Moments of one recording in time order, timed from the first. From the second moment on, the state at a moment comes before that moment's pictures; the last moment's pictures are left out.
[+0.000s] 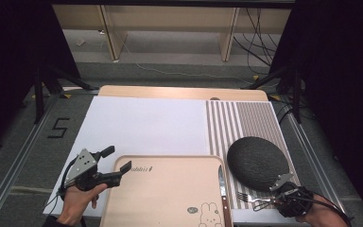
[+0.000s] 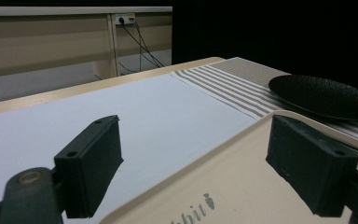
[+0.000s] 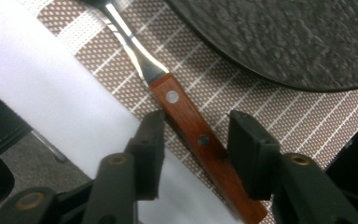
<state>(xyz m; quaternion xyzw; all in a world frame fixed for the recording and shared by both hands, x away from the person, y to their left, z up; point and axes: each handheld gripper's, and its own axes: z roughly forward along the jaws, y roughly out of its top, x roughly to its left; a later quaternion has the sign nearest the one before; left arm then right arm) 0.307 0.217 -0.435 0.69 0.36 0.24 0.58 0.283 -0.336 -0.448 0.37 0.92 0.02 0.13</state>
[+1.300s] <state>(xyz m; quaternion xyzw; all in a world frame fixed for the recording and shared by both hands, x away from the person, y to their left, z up) 0.306 0.218 -0.434 0.69 0.36 0.24 0.58 0.274 -0.314 -0.448 0.26 0.95 -0.04 0.15</state>
